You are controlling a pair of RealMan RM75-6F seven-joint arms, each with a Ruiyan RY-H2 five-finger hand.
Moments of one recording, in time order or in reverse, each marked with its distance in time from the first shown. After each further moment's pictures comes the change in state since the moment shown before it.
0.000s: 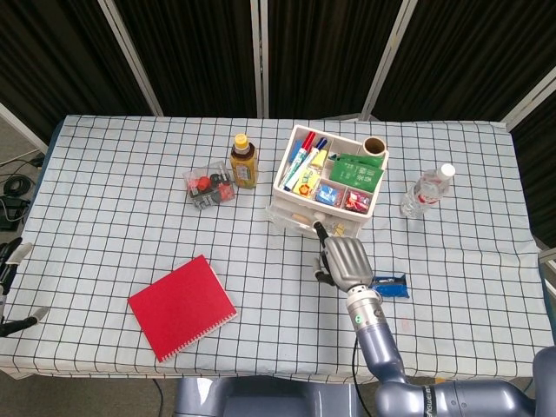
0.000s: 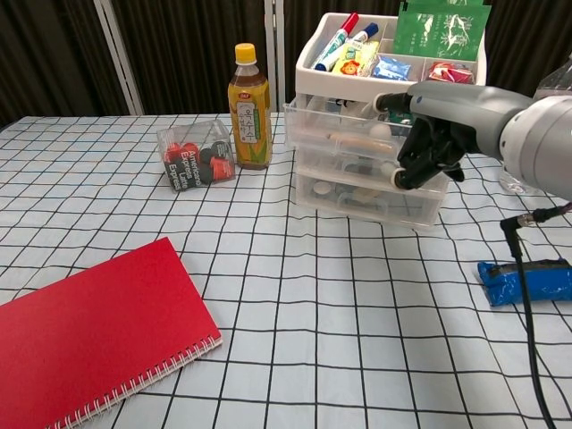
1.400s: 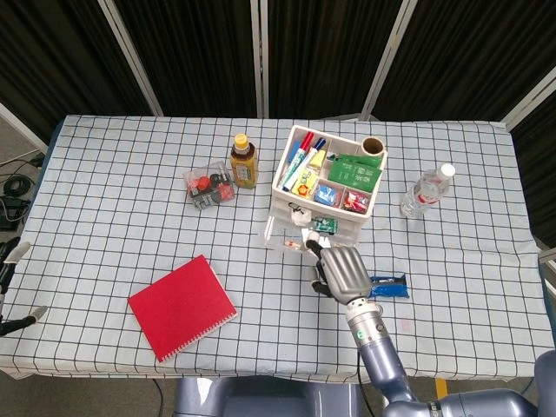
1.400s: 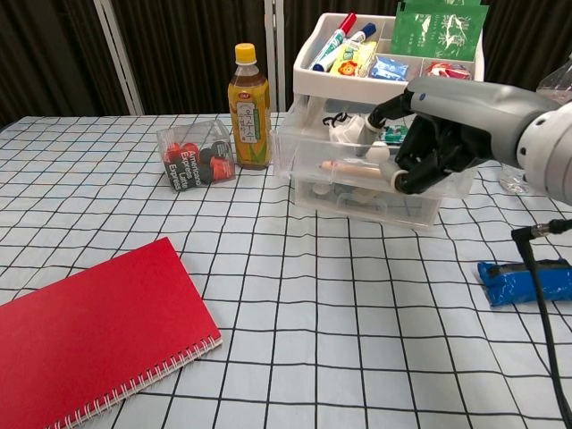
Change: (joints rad) left arm -0.001 0.002 -0.001 -0.003 -0.006 -0.005 0.001; right arm -0.026 0.013 -0.087 -0.069 -0.133 0.046 0.044
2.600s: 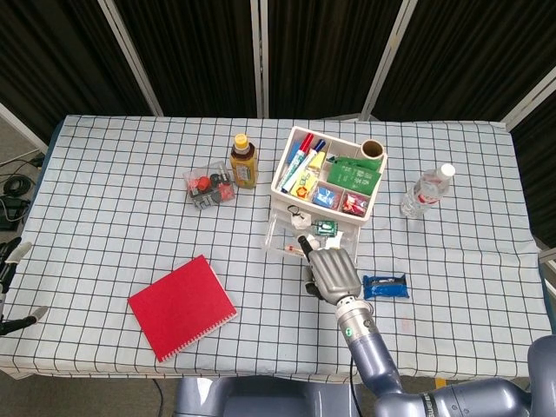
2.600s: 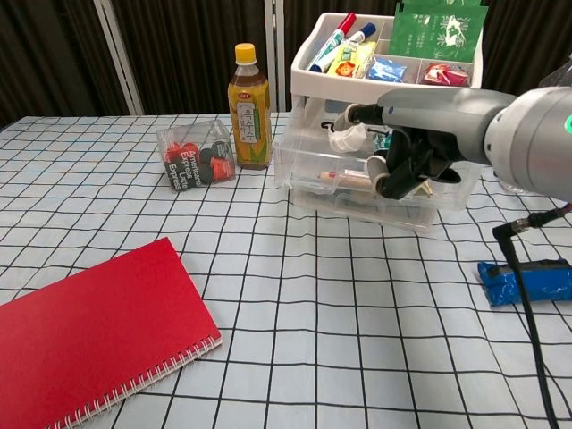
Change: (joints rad) left arm -0.004 0.005 0.001 -0.005 -0.009 -0.016 0.001; right arm 0.111 0.004 0.087 -0.070 0.270 0.004 -0.191
